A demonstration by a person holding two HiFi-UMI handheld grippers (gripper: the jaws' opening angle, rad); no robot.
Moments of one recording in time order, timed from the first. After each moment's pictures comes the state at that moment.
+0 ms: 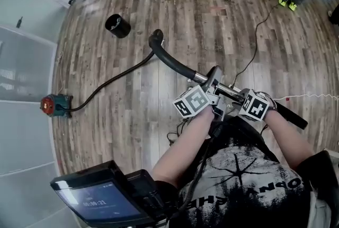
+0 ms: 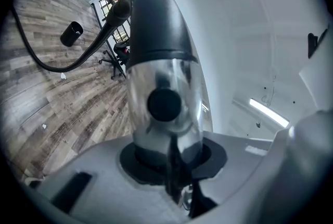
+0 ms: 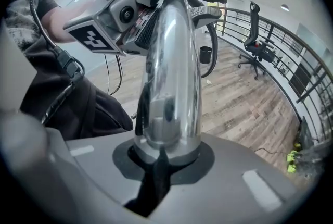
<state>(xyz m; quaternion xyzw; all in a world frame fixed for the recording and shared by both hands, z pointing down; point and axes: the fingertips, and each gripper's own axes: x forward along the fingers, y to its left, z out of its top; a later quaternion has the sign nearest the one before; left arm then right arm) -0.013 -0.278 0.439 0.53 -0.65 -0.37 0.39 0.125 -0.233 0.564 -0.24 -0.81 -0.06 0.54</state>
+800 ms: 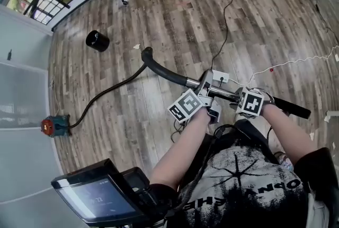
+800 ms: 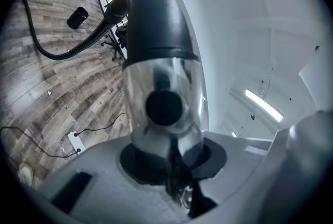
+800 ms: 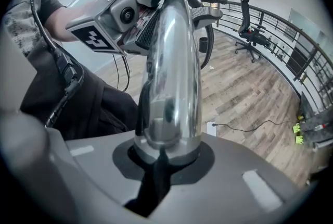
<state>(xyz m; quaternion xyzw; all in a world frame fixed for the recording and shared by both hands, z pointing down) 0.209 -0.252 0.442 0.55 -0.62 -0.36 0.44 0.348 -0.190 0.558 -0.22 -0.80 -0.02 0.56</state>
